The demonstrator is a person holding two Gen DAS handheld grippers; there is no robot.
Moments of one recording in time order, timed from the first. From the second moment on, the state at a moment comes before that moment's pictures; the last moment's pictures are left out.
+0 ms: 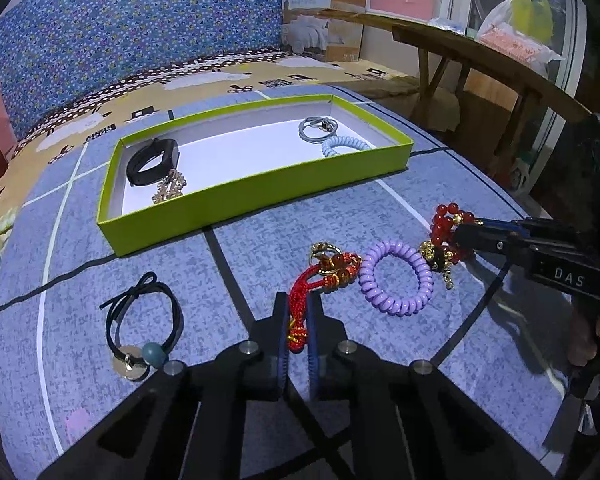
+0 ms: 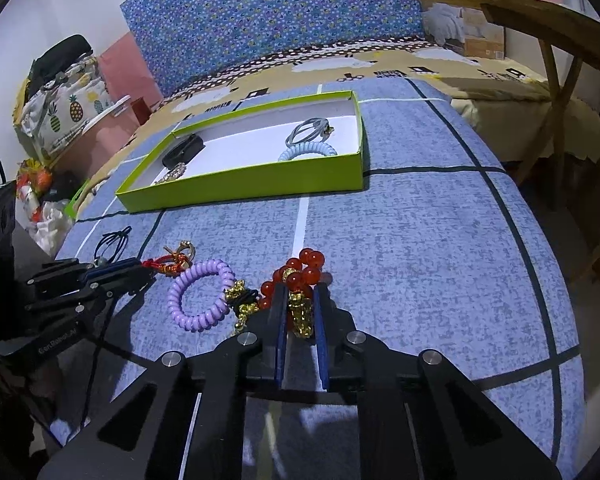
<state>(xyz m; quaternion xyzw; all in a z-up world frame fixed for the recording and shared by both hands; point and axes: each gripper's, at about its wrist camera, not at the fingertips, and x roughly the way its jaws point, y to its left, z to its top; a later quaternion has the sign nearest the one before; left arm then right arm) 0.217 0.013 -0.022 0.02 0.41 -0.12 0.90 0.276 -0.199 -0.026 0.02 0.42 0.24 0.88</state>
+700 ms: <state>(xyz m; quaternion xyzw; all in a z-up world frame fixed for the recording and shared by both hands) 0.188 0.030 0.000 -0.03 0.37 -0.13 0.92 0.259 -0.215 -0.009 0.04 0.39 0.24 0.89</state>
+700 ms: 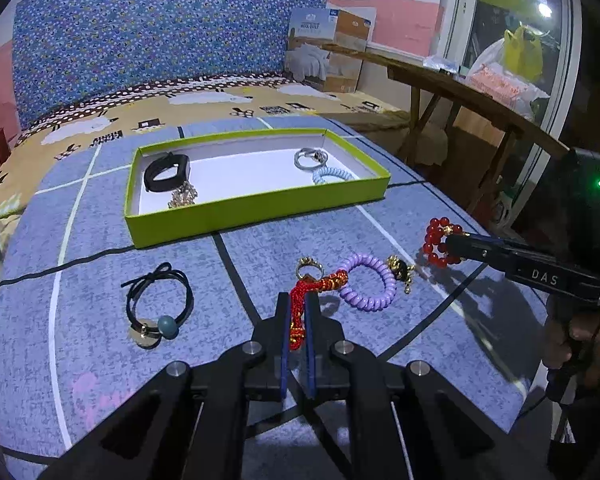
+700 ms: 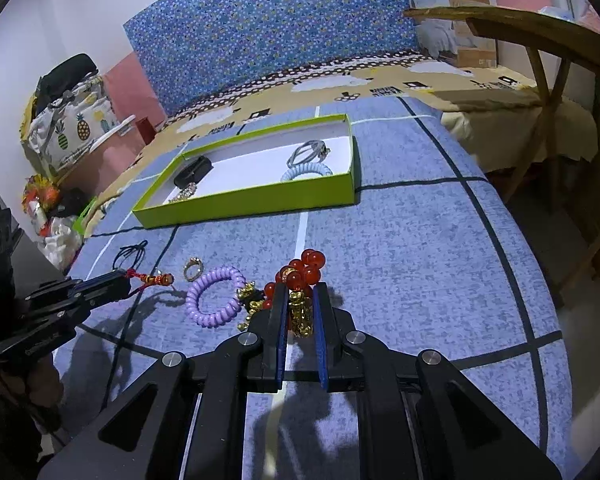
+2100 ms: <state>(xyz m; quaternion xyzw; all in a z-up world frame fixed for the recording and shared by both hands) 0.303 0.061 0.033 -0.01 0.33 -0.07 0.94 0.369 -0.149 0.029 0.00 0.35 0.29 0.89</state>
